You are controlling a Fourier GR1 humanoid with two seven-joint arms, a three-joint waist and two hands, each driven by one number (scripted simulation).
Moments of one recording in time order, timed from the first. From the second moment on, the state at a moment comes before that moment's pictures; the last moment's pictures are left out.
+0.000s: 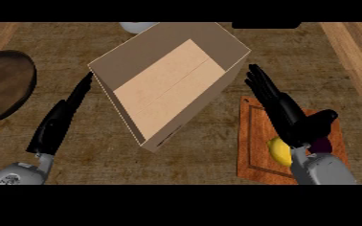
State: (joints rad) left arm -0.12 0.55 -0.32 -1.57 0.07 0.19 0.12; right arm -0.20 -0.33 0.30 -1.58 -0.34 -0.05 0.04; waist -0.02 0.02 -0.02
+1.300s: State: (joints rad) left arm -0.18 0.37 -0.33 -1.56 0.13 0.11 0.05; right arm 0.46 -0.99 0.17 -1.99 0.45 -0.25 -0.24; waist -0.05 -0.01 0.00
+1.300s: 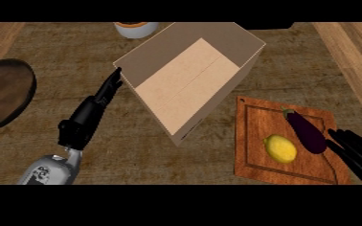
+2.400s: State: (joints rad) left arm -0.23 0.28 -0.26 -1.52 0.07 0.01 0.06; right arm 0.37 -0.81 0.27 -2.12 0.57 0.13 0.15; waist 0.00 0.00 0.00
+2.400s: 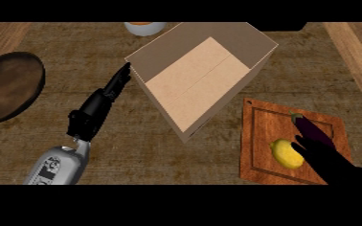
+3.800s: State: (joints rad) left arm -0.19 0.17 -0.17 -1.56 -0.06 -0.09 0.09; right arm 0.21 -0.50 0.26 -1.82 0.86 0.28 0.04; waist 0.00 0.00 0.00
